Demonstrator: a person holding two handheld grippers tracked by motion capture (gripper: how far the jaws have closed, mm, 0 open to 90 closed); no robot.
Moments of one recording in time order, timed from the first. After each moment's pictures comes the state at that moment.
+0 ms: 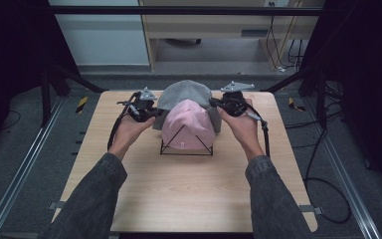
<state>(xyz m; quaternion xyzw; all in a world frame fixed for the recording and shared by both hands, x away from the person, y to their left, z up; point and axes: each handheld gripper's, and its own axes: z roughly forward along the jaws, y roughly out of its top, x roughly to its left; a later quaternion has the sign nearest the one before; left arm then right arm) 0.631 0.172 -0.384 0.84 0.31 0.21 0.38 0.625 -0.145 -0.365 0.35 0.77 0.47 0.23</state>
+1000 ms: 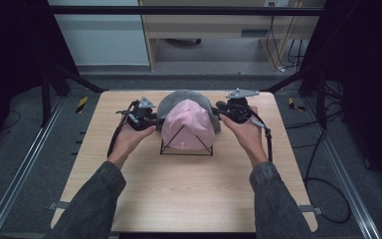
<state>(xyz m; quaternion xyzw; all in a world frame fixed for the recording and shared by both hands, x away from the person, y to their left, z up) 0.614 0.178 -0.400 0.83 0.35 0.21 0.38 0.611 -0.160 -0.377 0.38 0.77 0.46 0.22</state>
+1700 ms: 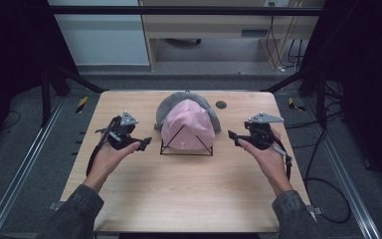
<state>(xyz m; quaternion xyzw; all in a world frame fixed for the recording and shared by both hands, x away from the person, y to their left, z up) 0.547 0.222 -0.412 0.83 0.38 0.22 0.34 0.540 -0.212 -0.409 0.43 0.75 0.44 0.23</state>
